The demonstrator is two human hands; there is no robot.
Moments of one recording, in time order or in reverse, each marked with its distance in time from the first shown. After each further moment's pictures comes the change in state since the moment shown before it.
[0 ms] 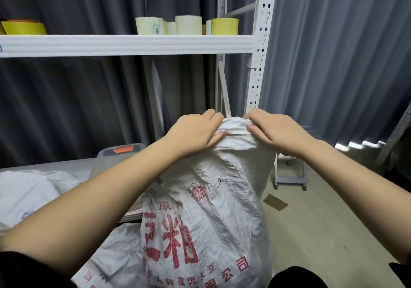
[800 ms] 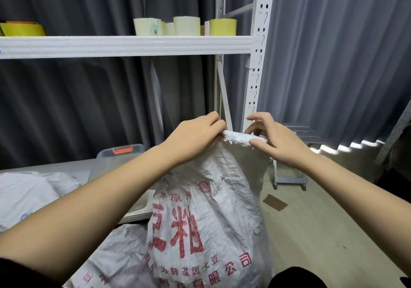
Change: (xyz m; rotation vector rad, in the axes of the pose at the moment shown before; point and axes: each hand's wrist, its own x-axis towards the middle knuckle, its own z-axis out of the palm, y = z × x) left_hand -0.006 0.008 -0.006 -0.133 -0.062 0.015; right_hand -0.020 0.004 0.017 0.276 0.094 -0.014
